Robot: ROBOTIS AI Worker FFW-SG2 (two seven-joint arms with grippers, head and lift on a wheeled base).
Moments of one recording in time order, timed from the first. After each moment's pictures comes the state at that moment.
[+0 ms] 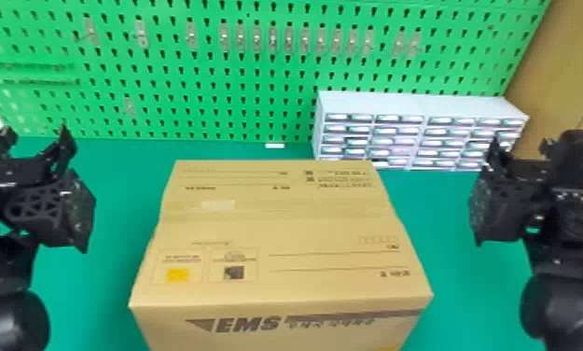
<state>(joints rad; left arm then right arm) -0.10 0.04 0.32 -1.61 0.04 -0.12 -0.17 -0.11 -0.06 -0.30 -1.76 0.12 0.19 0.03</state>
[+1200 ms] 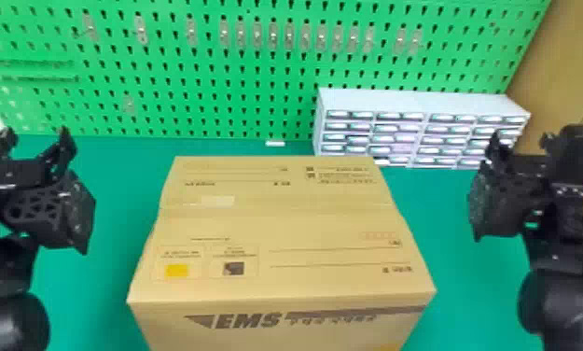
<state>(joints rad) -0.10 0.04 0.32 -1.61 0.05 -0.12 -0.17 -0.13 -0.06 -0.30 -1.76 0.12 0.18 0.03</state>
